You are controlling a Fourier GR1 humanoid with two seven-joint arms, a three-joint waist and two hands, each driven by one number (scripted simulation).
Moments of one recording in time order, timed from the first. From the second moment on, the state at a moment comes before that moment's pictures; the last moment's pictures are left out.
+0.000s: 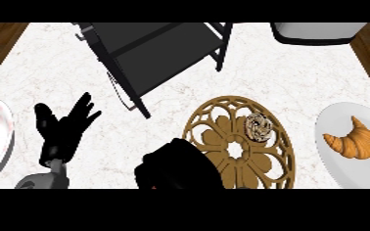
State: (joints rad) left arm -0.05 0.19 0.06 -1.39 0.14 0.02 0.28; right arm -0.40 -0.02 0.80 -1.81 0.60 0.31 0.52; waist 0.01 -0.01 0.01
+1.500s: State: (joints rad) left arm -0.05 0.18 0.06 -1.40 0.13 0.00 0.28; right arm -1.40 -0.08 0.03 -1.45 0.32 0.35 0.82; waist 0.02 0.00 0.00
